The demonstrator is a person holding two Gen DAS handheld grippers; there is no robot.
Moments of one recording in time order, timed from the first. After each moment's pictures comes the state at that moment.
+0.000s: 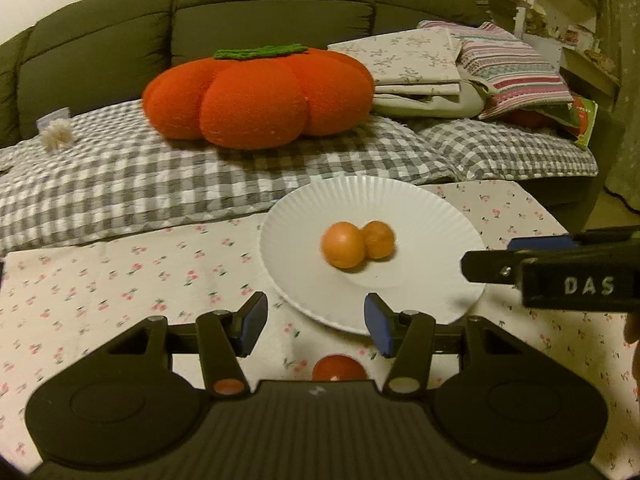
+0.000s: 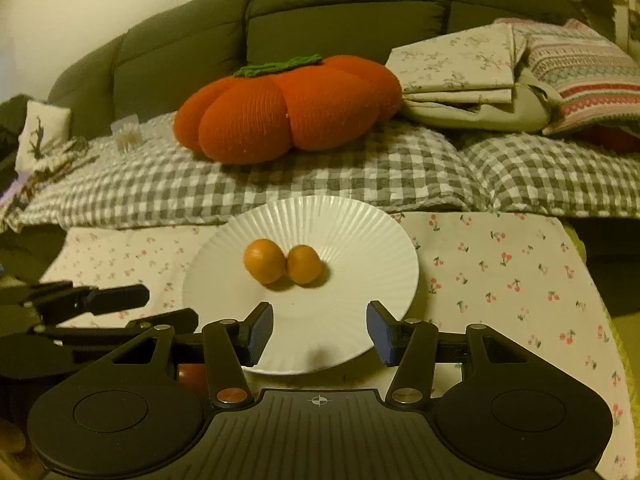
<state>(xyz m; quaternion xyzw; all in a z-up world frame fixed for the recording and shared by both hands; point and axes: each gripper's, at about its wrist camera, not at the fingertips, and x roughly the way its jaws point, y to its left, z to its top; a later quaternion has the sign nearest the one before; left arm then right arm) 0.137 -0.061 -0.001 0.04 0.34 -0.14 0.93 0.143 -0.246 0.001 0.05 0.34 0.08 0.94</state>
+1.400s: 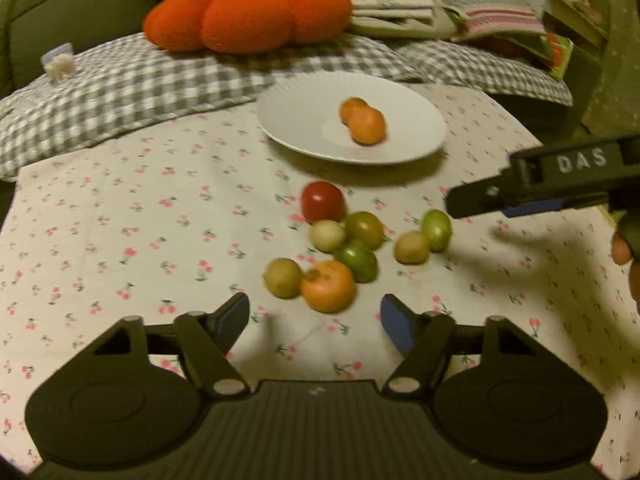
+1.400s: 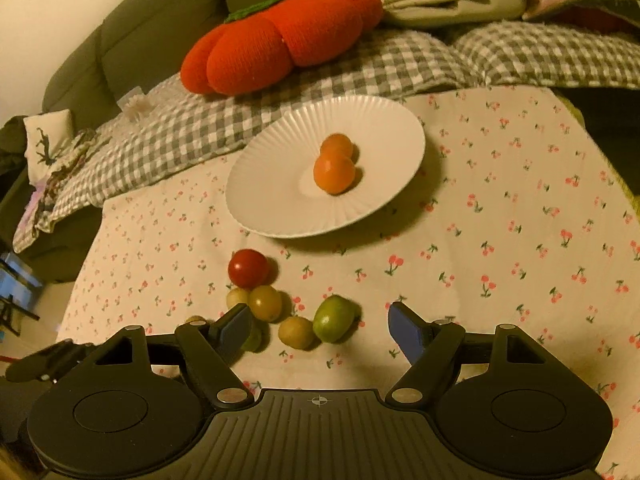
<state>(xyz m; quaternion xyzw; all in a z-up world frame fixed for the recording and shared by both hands) 0.055 -0.036 -0.025 0.06 0.43 -0.17 0.88 0.086 -0.244 -0.011 0.15 0.45 0.09 0.88</state>
